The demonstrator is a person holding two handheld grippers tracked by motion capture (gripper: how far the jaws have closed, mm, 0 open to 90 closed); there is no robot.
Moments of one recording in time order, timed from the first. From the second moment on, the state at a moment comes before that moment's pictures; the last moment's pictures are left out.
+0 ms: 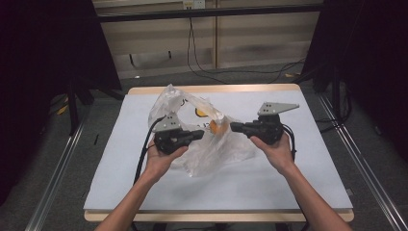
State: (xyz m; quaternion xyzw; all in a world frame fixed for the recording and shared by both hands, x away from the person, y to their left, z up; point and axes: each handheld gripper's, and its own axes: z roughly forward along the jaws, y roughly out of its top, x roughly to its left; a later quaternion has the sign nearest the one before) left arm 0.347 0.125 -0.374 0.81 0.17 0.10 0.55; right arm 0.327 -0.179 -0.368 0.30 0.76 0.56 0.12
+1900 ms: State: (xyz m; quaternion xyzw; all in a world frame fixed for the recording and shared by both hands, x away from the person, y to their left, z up) left arm 0.418 0.104 -0.466 0.93 0.21 0.09 0.29; right arm 0.383 -0.178 -0.488 0.36 0.84 0.39 0.07
